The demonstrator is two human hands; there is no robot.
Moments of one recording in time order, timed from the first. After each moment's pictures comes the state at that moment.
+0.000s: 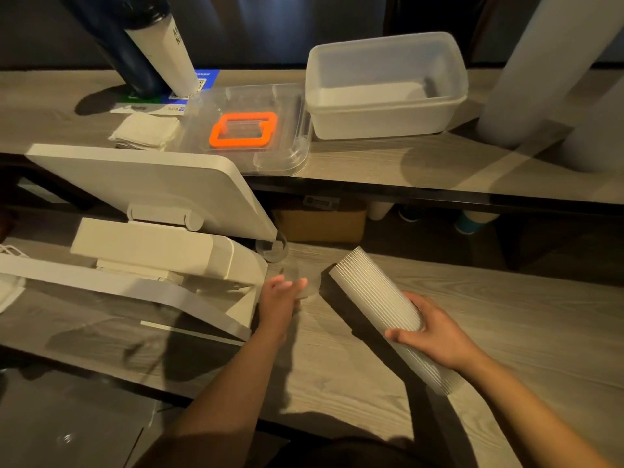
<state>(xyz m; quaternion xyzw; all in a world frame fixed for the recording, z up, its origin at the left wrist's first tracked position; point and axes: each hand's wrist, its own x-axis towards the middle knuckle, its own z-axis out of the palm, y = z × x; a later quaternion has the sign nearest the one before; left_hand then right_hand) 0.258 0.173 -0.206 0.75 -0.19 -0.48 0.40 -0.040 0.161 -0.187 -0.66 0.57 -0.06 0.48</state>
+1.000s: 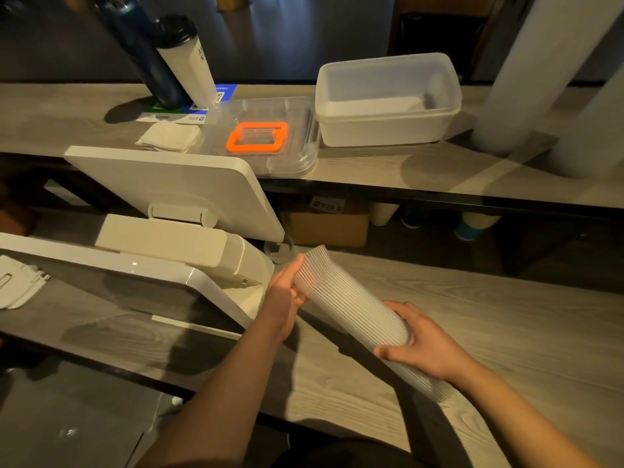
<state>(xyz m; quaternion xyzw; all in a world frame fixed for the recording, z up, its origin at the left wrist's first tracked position) 0.246 0.181 -0.133 0.60 -0.15 -0.62 0.49 -0.022 0.188 -0.157 -0.73 0.50 -0.07 0.47</state>
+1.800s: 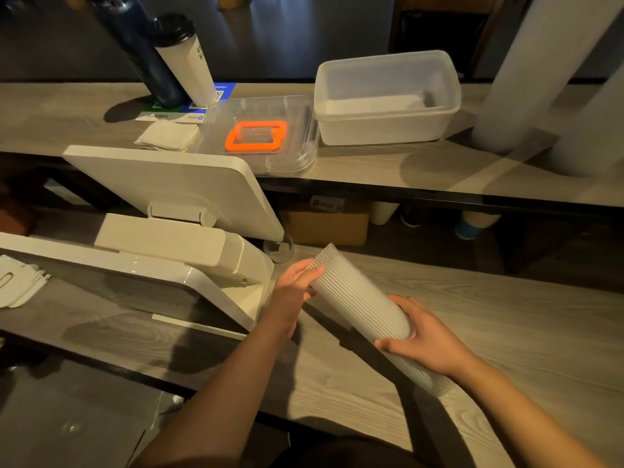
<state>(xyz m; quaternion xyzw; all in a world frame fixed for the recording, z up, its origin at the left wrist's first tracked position) 0.237 0.182 -0.135 0.64 -0.26 -0.58 0.43 -0.027 0.181 -0.159 -0.71 0.51 -0.09 0.48</state>
